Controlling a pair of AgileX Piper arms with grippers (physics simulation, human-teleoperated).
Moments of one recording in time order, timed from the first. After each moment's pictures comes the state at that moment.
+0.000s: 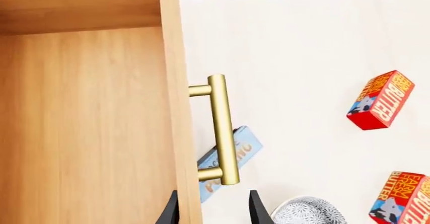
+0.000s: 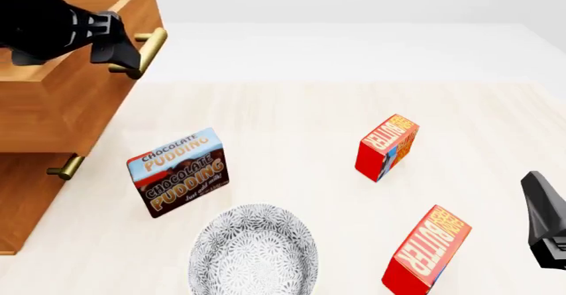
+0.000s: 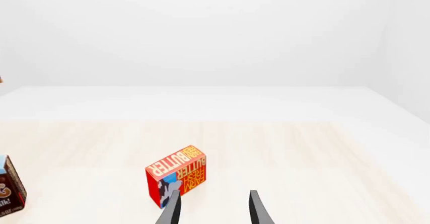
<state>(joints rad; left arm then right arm) -0.25 1.23 -1.28 0.99 -0.16 0.00 0.00 -0.01 0.01 0.00</state>
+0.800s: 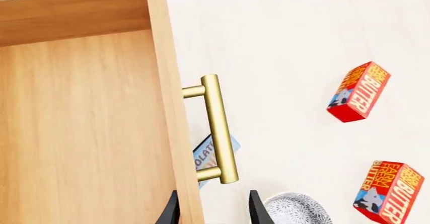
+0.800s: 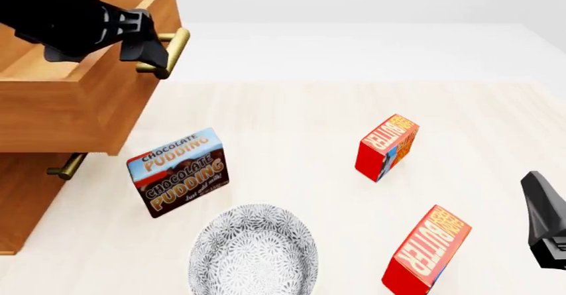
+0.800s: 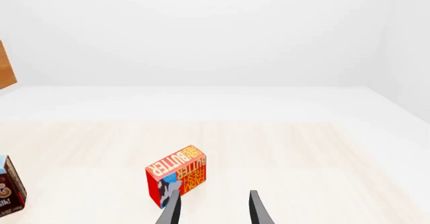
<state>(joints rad) -0.37 1.27 -1.32 1.00 -0.22 0.00 0.00 -0.01 0.01 0.00</state>
